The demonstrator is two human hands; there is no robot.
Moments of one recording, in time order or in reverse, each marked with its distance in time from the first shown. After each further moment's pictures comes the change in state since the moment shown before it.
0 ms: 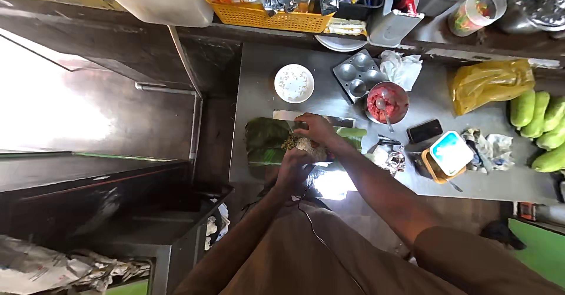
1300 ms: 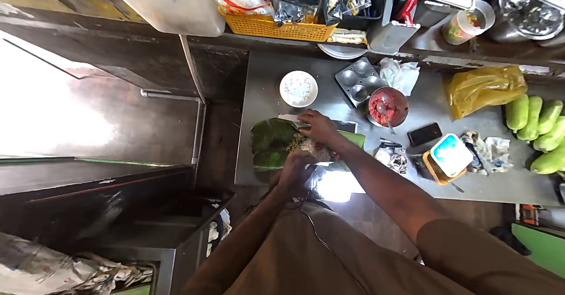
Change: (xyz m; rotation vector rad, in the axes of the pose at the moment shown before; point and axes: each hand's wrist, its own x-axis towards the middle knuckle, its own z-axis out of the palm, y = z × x) left_hand -0.003 -0.006 -0.010 -0.004 -0.012 0.015; right_hand 0.012 -0.007 -0.003 -0.159 0.077 -0.062
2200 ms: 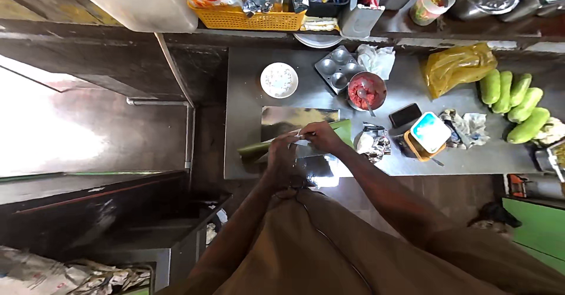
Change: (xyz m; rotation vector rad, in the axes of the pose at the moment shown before) left_hand 0.012 0.016 0.006 0.040 0.116 -0.173; right_hand -0.114 -0.018 -0.032 0.438 0.105 -0.067
